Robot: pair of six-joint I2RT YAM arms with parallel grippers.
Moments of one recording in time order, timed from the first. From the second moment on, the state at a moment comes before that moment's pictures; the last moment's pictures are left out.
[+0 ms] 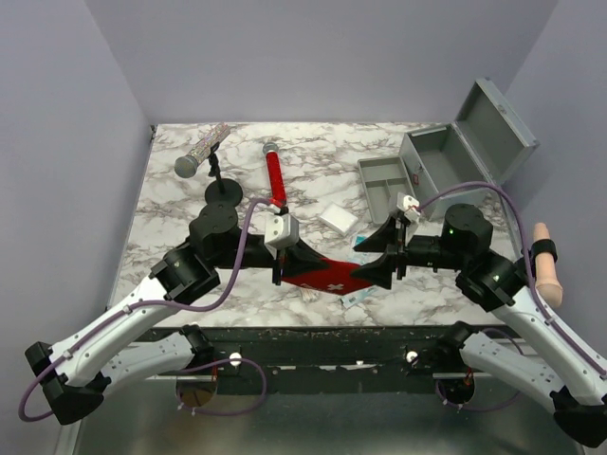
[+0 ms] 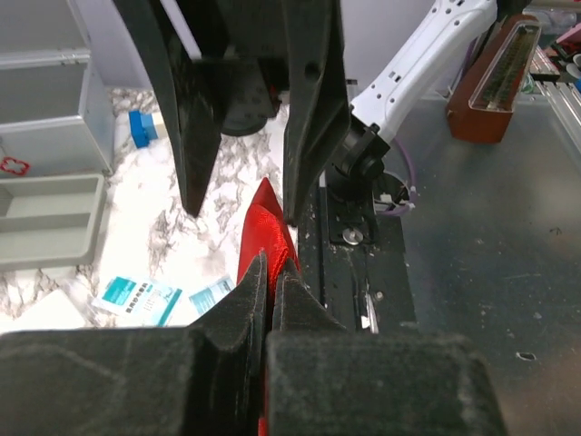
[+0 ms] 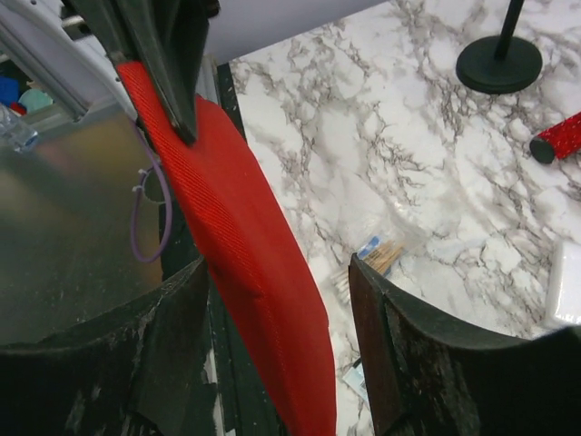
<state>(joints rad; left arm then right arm) -0.86 0.87 0.95 -0.17 0.72 0.00 0.65 0.75 0.86 -0.31 -0.71 0.05</state>
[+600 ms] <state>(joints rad) -0.86 0.81 0.89 -0.02 0.45 -0.03 0.67 0.82 0.89 -0.34 -0.48 0.11</state>
